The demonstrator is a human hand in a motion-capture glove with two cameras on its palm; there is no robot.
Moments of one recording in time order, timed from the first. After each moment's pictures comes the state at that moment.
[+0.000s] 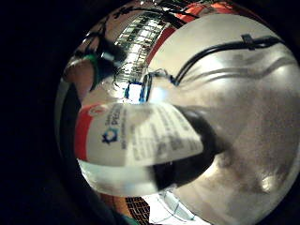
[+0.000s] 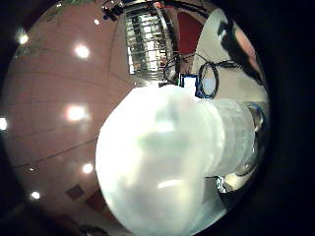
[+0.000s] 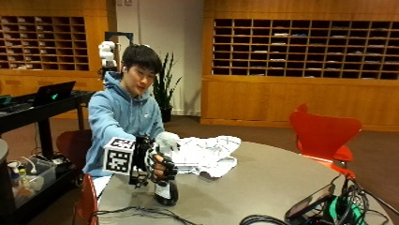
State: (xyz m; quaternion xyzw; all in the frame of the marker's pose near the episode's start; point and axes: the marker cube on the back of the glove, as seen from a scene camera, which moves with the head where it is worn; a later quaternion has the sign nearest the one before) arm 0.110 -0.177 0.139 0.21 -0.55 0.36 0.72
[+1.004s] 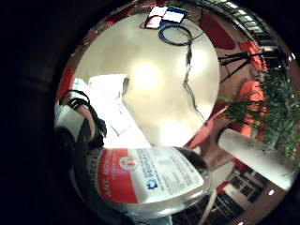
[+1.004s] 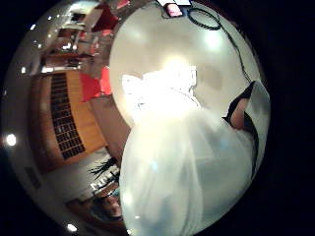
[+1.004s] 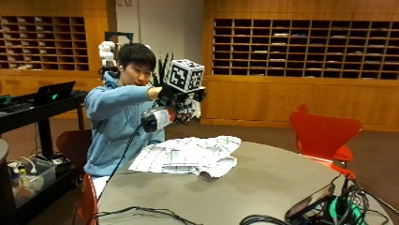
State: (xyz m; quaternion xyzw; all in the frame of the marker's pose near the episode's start) arm -0.037 -0.176 -0.026 -0.22 -0.03 -0.05 0.97
